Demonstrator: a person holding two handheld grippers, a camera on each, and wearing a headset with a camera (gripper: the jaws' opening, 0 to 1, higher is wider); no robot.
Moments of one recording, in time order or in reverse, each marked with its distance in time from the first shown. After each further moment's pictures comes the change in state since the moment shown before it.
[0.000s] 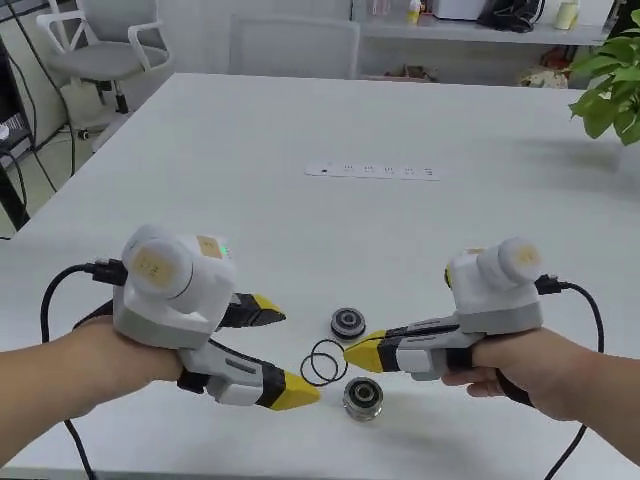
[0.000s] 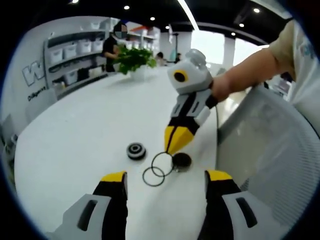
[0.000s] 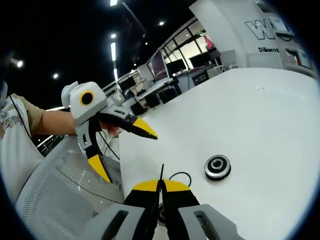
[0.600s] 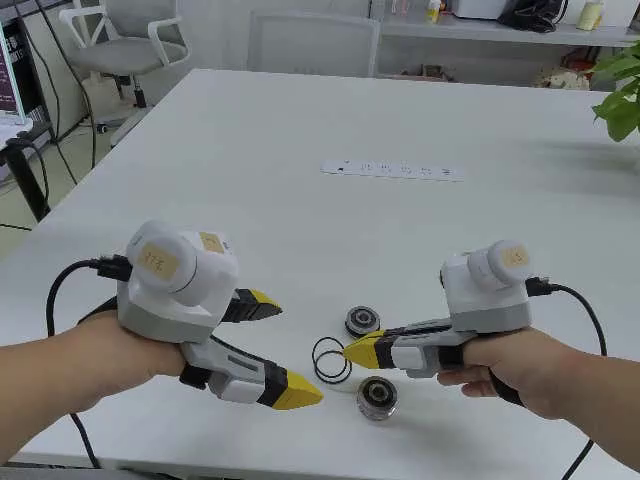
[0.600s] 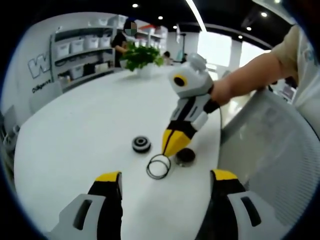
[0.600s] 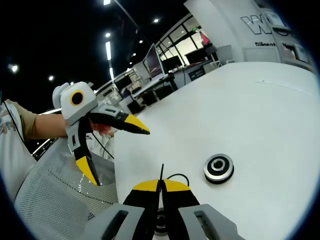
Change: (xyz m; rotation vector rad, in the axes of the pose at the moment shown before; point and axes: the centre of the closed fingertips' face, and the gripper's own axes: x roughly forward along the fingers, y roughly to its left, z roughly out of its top) left arm -0.007 0.007 -0.010 -0.057 0.006 0.027; right arm 0.020 -0.011 -0.004 0.037 0.024 -0.016
